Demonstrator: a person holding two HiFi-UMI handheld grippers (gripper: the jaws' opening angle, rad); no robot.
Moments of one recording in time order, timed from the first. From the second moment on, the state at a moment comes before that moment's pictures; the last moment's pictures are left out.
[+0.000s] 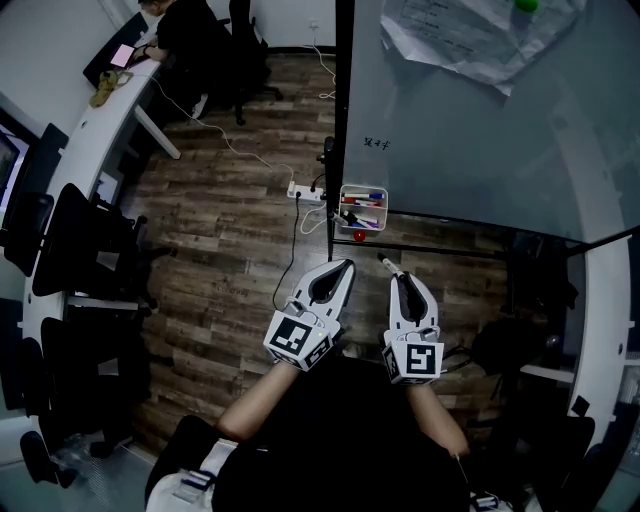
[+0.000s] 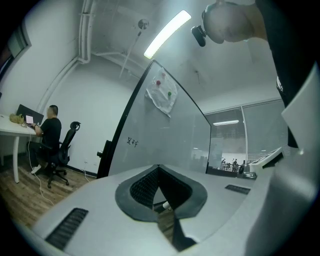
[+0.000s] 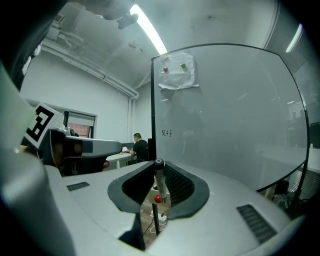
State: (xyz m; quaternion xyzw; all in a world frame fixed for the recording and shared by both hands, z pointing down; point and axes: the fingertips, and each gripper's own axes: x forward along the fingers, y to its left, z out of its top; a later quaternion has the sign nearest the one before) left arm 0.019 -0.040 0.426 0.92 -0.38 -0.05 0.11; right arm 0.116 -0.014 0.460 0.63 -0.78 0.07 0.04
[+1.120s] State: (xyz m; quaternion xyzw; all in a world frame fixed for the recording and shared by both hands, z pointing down) left arm 0.010 -0.025 0.428 0.92 -0.37 -0.04 0.10; right arm 0.104 -0.002 0.459 0.63 -0.77 0.07 0.04
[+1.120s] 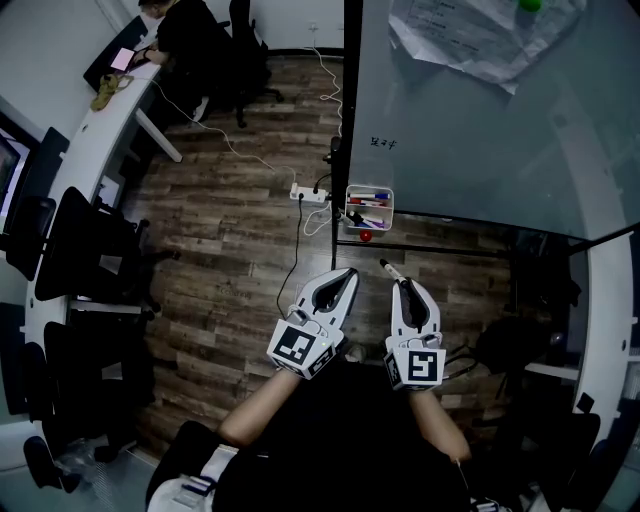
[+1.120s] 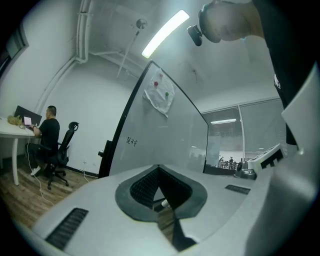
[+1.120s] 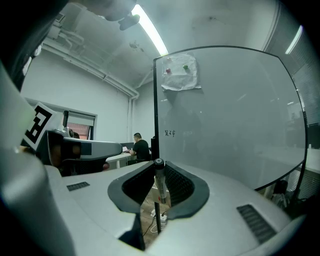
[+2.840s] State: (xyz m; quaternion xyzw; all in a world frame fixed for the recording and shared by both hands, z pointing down) left arm -0.003 -0.122 0.423 0.94 -0.32 -0.03 0.12; right arm 0.101 -0.091 0.444 0.68 -0.74 0.04 0.02
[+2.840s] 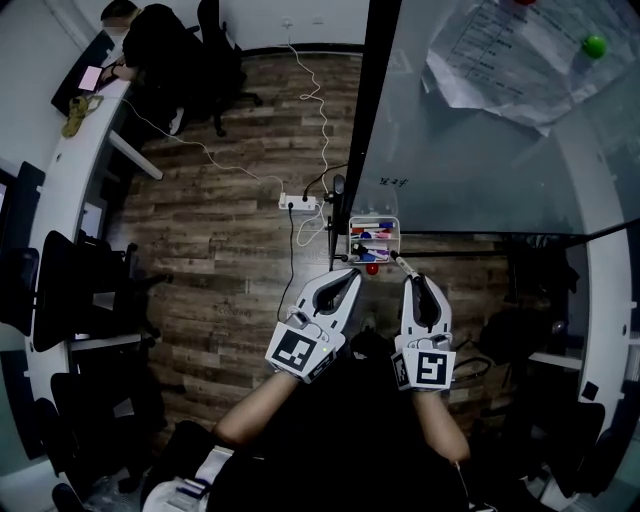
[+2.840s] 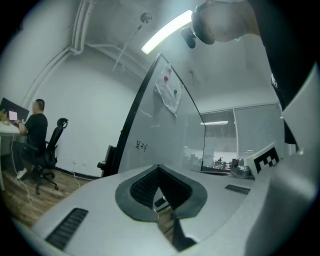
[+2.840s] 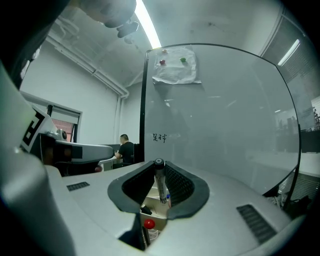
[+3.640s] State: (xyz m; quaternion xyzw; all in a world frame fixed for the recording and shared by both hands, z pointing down) left arm 0.016 -0.160 0.428 0.93 -0.36 -0.04 0.11; right arm 0.124 -0.147 0.459 0.66 -0.75 0.07 0.03
